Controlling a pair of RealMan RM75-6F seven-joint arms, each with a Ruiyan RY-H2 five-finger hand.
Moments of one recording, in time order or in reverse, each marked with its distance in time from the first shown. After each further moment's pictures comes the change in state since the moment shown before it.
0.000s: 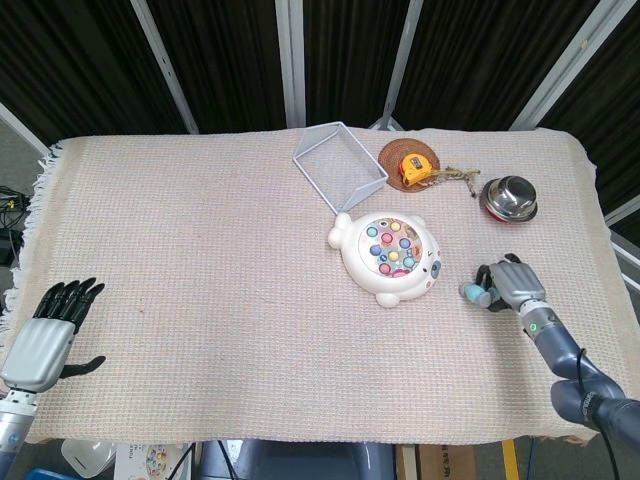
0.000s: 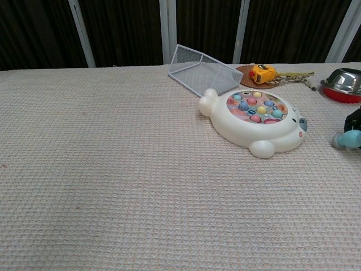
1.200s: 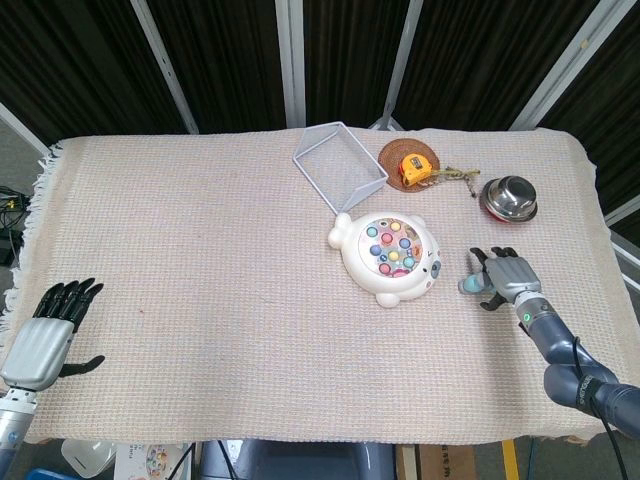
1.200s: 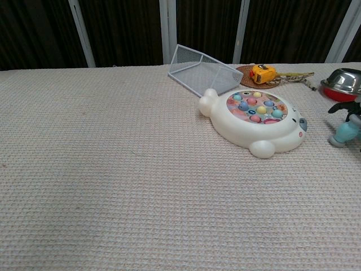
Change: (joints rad) left arm -0.004 -0.011 -0.003 0.030 -0.010 -0.011 -0.030; right arm 0.078 0.057 -0.009 -0.101 0.216 -0.054 -0.221
